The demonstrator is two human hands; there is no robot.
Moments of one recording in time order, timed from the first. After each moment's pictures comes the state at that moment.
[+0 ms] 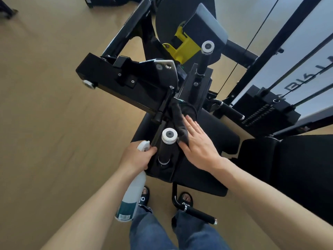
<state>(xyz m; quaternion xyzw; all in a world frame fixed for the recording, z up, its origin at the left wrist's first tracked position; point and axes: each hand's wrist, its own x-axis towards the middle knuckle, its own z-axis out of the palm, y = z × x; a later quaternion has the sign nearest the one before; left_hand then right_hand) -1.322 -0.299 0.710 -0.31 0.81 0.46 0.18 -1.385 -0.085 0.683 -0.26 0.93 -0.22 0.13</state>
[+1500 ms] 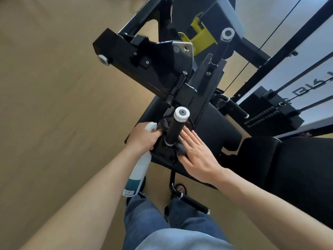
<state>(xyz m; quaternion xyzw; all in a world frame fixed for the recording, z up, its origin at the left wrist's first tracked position) -1.316 -0.298 0.706 -0.32 0.80 0.48 0.15 -1.322 -0.082 0.680 -0.35 0.90 -0.20 0.16</state>
